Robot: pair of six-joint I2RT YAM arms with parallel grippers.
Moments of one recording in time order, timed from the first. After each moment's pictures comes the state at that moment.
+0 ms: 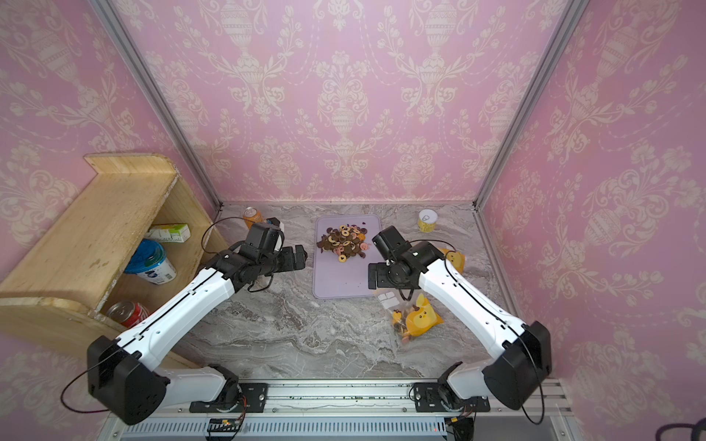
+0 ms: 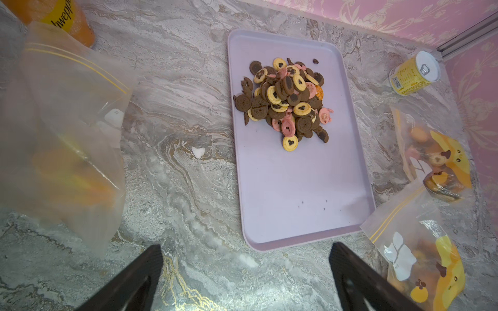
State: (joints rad) left arm -0.44 1.34 1.17 -0.67 -0.06 -0.50; right arm 0.62 1.46 1.36 -1.13 0.17 0.55
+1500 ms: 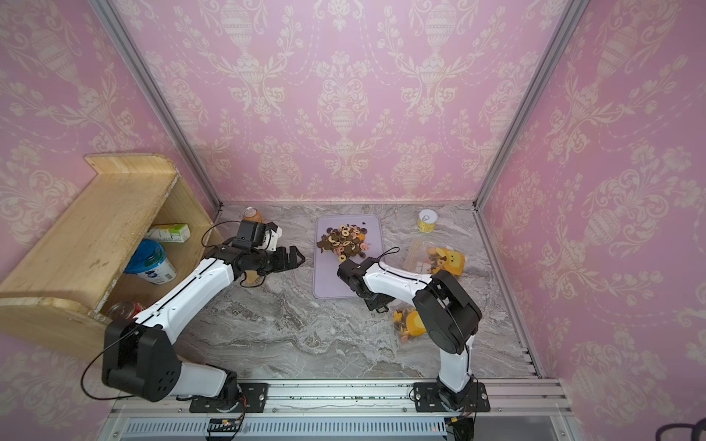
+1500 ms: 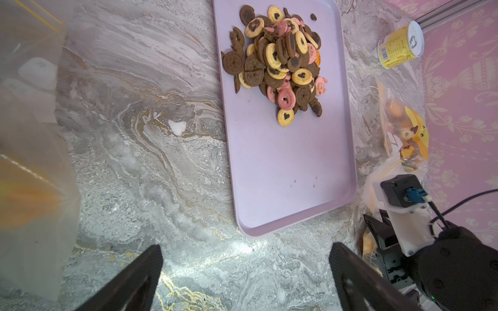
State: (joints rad) left arm -0.24 1.42 1.11 -0.64 0.30 -0.43; right arm 0.75 1.84 1.25 -1.04 0.52 0.38
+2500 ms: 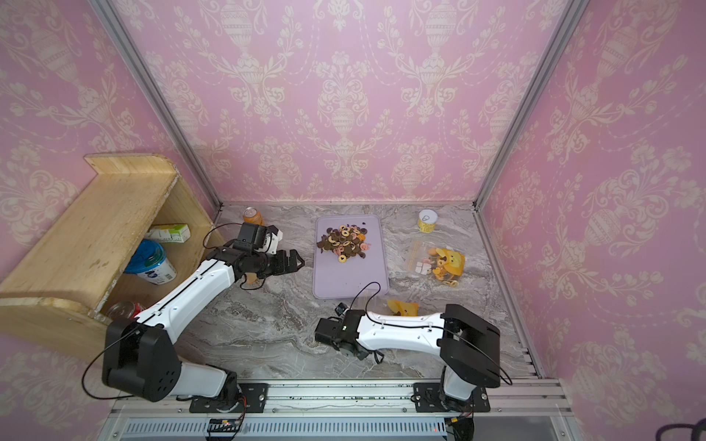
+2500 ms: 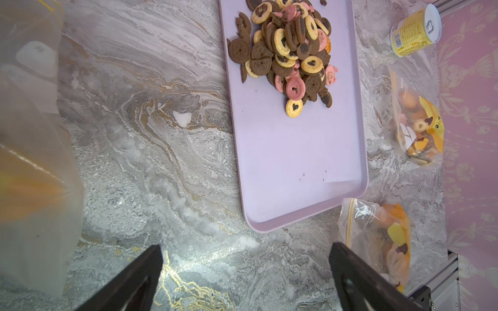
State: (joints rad) left arm -0.25 1.42 1.09 -0.64 0.29 -0.40; right arm 1.26 1.60 1.04 -1.10 0.49 0.58
